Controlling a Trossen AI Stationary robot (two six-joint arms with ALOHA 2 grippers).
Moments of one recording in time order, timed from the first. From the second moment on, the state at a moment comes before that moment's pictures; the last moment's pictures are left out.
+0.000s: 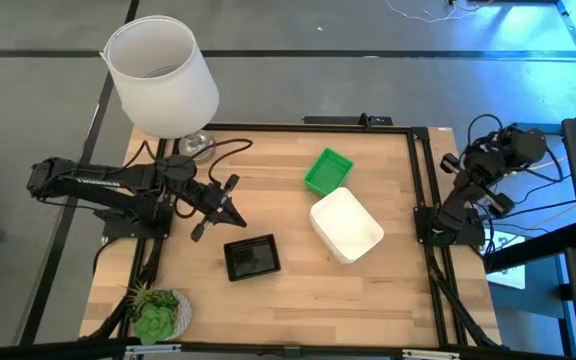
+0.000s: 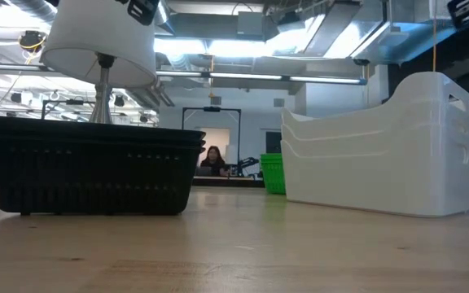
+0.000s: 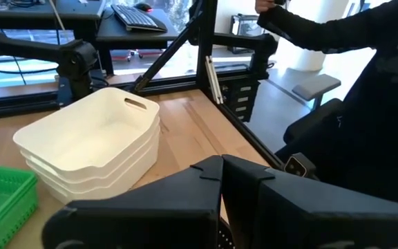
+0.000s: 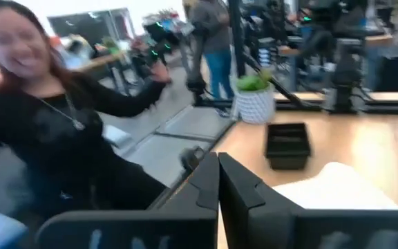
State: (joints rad) left arm 0.02 0.90 0.70 0.03 0.44 0.00; right arm 1.00 0.01 0.91 -1.00 0.42 0.26
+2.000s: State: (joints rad) left arm 0.03 0.53 0.22 0.41 0.40 0.03; right arm 0.63 0.02 0.20 -0.28 0.22 0.07
